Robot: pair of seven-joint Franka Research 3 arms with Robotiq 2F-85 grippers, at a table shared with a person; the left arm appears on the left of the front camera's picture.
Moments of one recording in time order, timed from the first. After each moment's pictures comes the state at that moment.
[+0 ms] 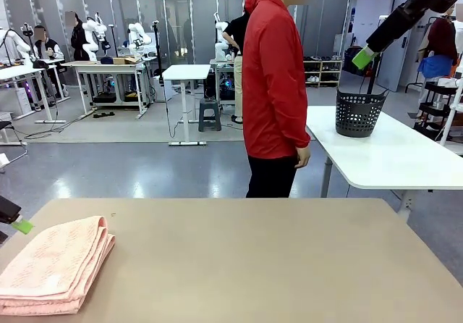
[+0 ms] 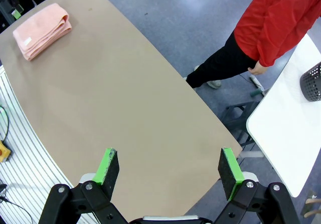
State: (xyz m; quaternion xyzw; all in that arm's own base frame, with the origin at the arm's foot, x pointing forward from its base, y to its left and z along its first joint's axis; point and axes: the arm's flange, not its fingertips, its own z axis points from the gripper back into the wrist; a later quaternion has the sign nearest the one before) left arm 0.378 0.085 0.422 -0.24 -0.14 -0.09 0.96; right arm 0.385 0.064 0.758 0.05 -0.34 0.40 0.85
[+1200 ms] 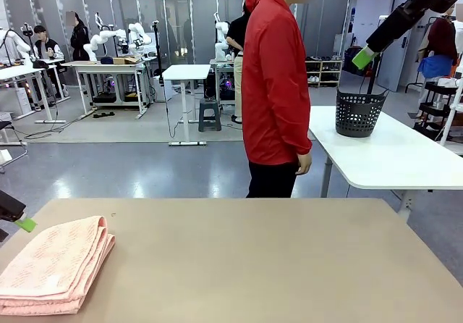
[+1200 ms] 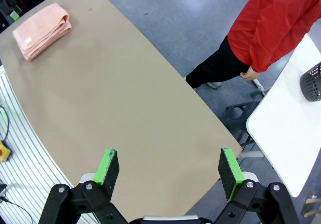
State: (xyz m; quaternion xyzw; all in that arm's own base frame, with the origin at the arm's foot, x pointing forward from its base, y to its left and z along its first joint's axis) left arm 0.369 0.069 0.434 -0.22 -0.14 -0.07 0.96; right arm 0.385 0.064 0.758 0.05 -0.34 0.40 0.85
